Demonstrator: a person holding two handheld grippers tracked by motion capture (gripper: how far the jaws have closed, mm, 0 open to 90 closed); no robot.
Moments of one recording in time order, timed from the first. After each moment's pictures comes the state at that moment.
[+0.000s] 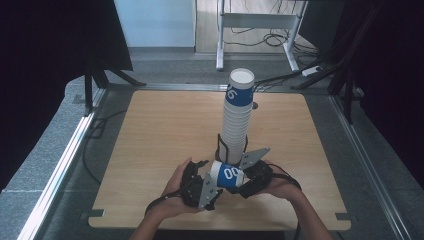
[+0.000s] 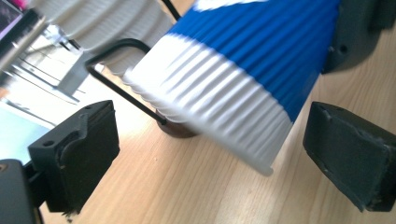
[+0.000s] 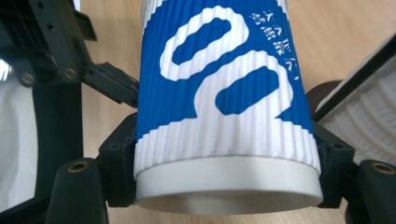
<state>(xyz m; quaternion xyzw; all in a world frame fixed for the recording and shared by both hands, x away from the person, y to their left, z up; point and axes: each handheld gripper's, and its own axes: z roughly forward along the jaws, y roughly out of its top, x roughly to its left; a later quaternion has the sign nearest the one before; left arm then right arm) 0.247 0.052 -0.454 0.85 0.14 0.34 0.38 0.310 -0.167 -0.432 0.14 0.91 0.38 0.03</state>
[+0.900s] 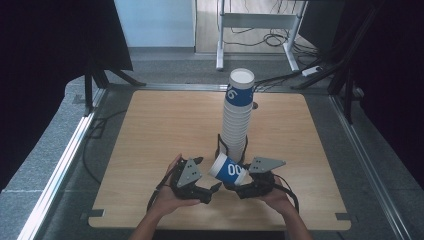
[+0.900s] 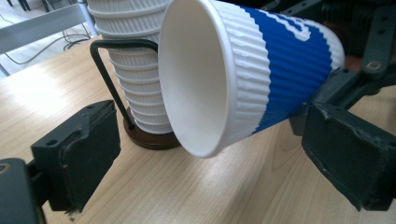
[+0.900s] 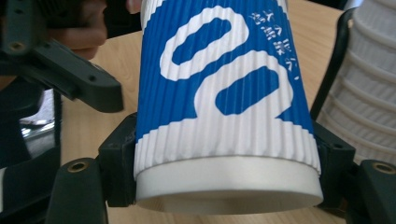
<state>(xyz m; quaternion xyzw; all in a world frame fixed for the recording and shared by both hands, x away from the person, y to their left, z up) 0.262 0.076 -0.444 0.81 0.25 0.19 0.50 0.293 -0.177 -0.456 0.21 0.82 0.52 0.08</state>
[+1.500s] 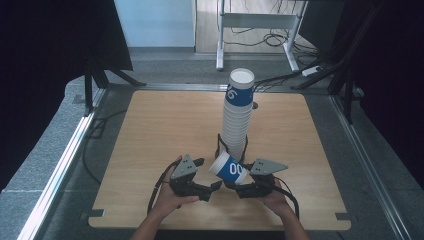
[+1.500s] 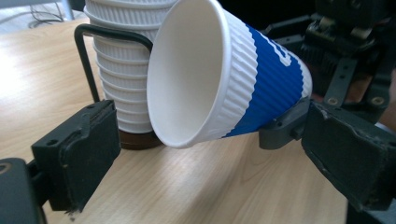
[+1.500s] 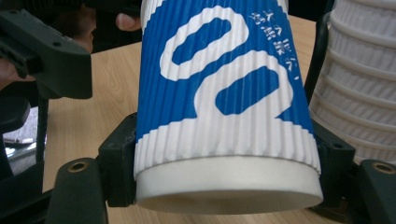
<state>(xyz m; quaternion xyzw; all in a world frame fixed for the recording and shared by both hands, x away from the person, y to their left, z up) 0.270 0.082 -0.446 0.78 0.30 0.10 0.54 0.293 -0.181 -0.468 0.22 0.80 0.55 0.10</state>
